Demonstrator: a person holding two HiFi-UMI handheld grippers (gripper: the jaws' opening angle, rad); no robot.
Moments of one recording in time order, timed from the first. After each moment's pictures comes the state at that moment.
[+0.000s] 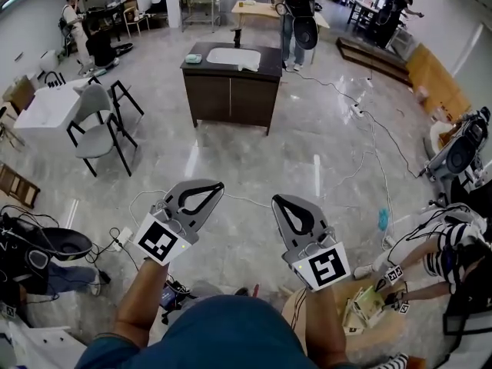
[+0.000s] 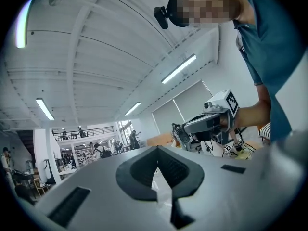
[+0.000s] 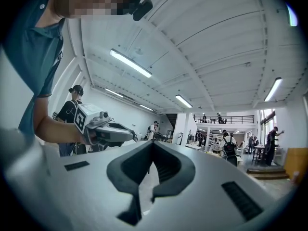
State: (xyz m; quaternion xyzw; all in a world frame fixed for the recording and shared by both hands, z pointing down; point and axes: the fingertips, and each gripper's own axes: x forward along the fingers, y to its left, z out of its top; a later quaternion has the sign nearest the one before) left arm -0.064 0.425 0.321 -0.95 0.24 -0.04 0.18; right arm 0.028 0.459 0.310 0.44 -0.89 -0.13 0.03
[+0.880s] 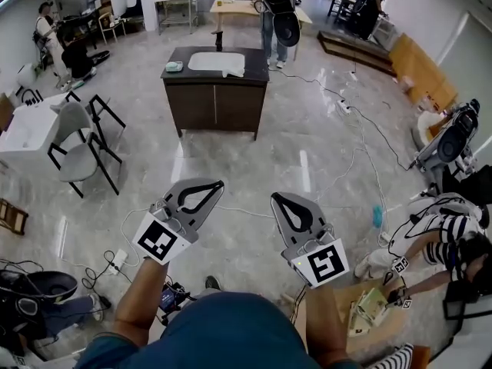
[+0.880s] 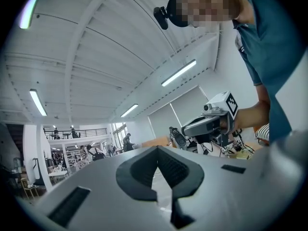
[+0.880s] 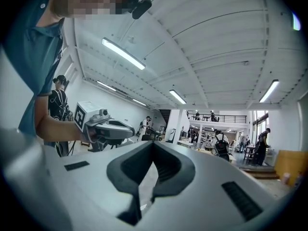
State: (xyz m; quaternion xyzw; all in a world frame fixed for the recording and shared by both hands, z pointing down) left arm -0.063 0.296 0.321 -0.96 0.20 -0.02 0.18; right arm 0.026 0.335 0.314 0.48 -0.87 -0.13 0.05
